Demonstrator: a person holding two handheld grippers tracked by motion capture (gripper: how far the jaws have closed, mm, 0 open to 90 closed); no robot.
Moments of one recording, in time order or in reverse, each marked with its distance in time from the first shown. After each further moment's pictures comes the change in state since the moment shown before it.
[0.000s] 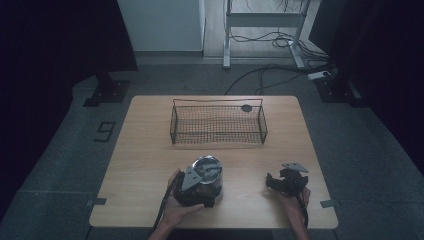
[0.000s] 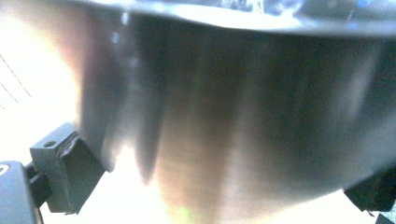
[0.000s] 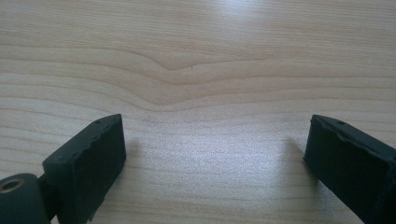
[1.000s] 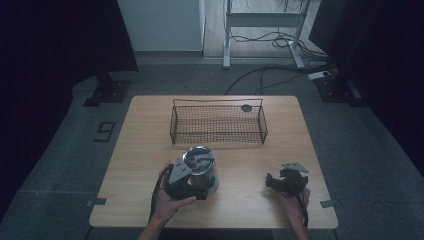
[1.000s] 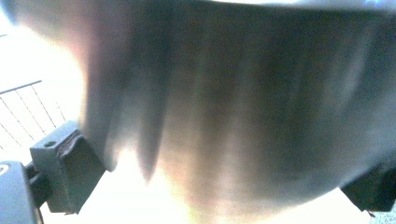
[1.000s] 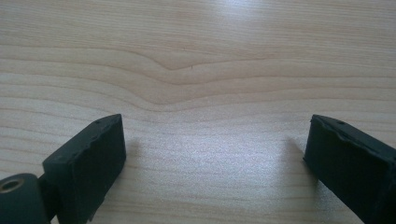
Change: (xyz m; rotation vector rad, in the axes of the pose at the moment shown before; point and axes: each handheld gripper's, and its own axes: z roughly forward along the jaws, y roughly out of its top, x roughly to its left) left arm 0.015 0.028 -0.029 -0.070 0.011 -0.019; right arm 0.000 0.000 0.000 0.000 0.000 0.001
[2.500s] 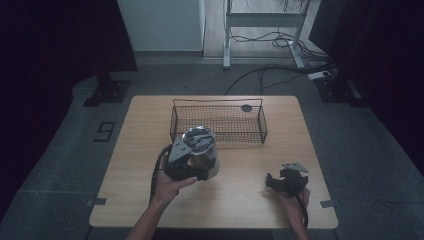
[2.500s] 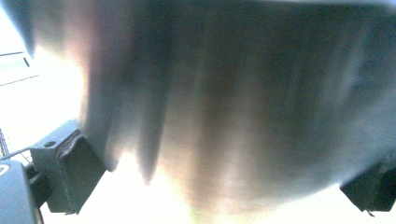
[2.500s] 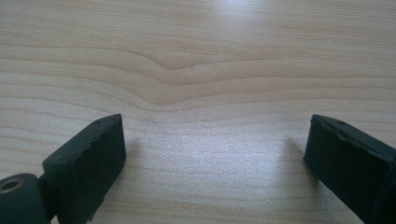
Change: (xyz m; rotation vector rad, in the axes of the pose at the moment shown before) left arm 0.013 0.051 0.003 -0.020 0.032 -0.005; right arm 0.000 0.000 0.000 0.001 0.001 0.000
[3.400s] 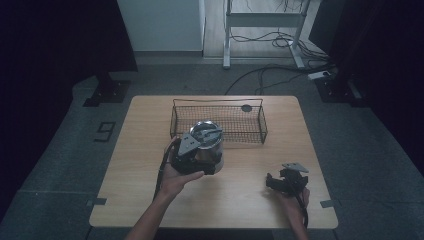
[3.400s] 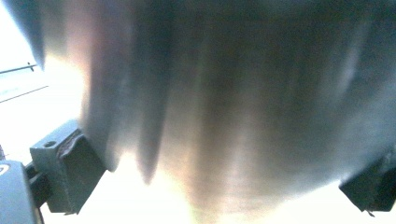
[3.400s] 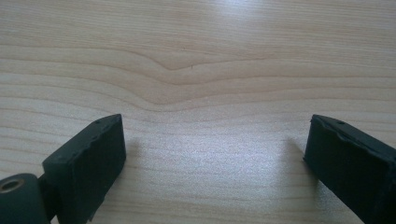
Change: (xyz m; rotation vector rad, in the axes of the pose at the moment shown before) left arm -0.007 0.017 0.015 0.020 0.010 0.032; right arm 0.000 0.000 0.000 0.000 0.000 0.000
